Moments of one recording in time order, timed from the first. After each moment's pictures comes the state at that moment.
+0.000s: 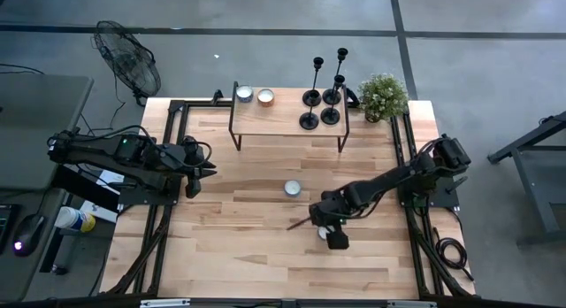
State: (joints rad) left arm -0.18 0.66 0.82 -0.87 -0.27 -0.39; right arm 0.34 1.71 1.10 -0.63 -0.16 0.34
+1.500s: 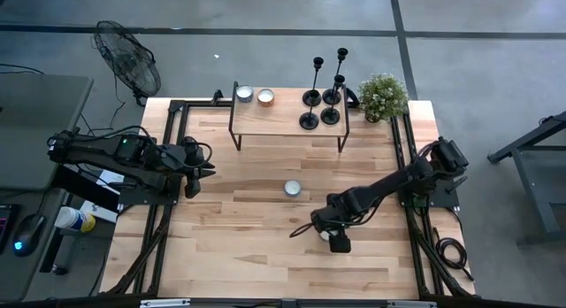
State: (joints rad) left arm -0.18 0.66 0.82 -0.89 -0.27 -0.39; right arm 0.38 1.74 1.10 -0.69 -0.13 0.43
